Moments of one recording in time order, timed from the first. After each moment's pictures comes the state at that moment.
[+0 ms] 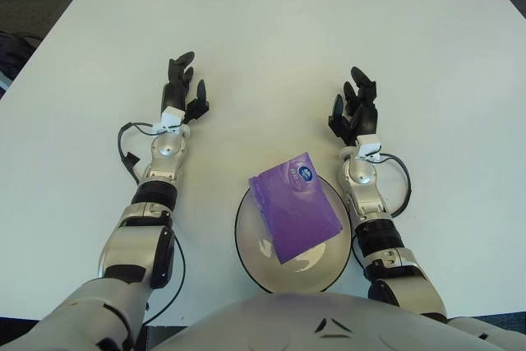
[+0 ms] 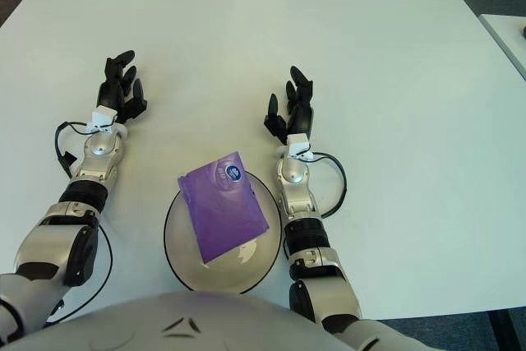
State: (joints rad) left arm -0.53 0.22 0.11 0.86 0.10 -0.59 0.13; right arm -0.27 0.12 0.00 0.44 -0.13 -0.39 -0.37
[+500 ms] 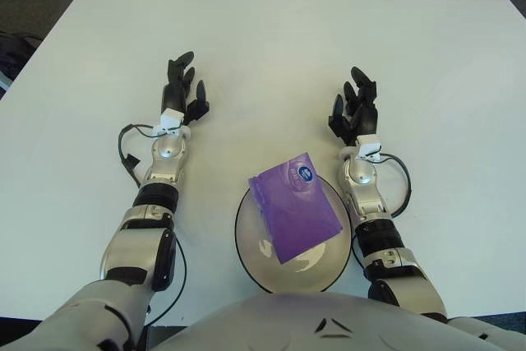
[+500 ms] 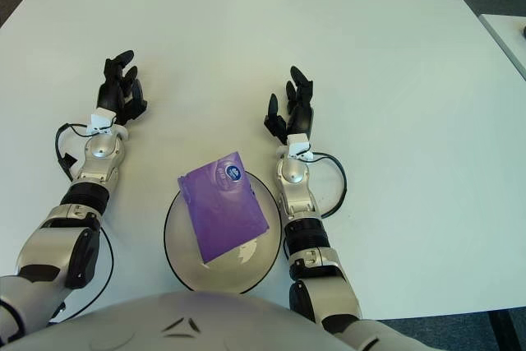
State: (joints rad) left arm -0.50 0.20 0.11 0.83 0.06 -0.61 0.12; right arm -0.27 0.12 0.00 0.44 -0.13 -0.39 -0.37
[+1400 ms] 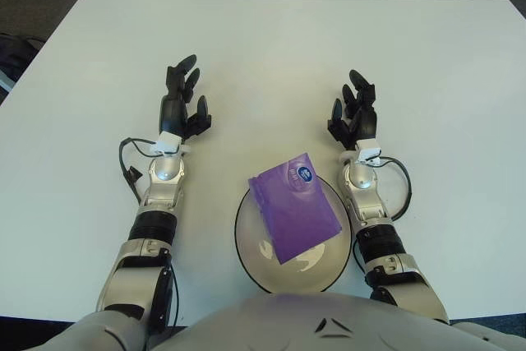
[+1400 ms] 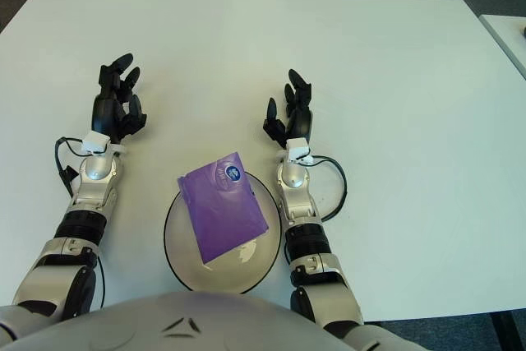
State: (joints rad) left arm -0.27 0.17 0.07 0.51 0.06 -0.68 0.10; right arm -0.23 0.12 0.03 0.39 -0.13 -0.39 -0.37
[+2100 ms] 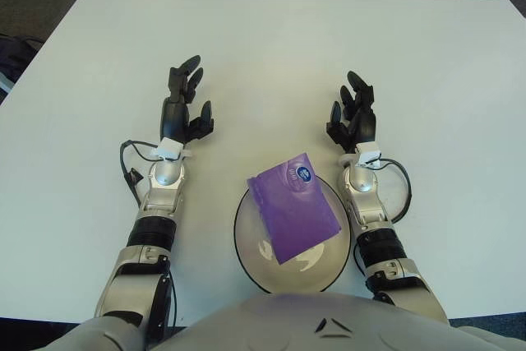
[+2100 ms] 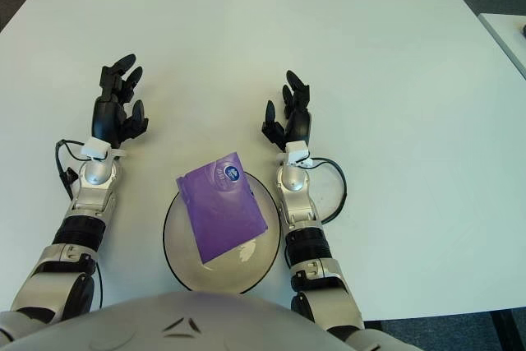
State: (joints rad) left arm -0.25 0.17 0.06 0.48 0.09 -0.72 0.10; right arm -0.21 0.12 0.03 0.37 -0.13 -0.39 -0.35
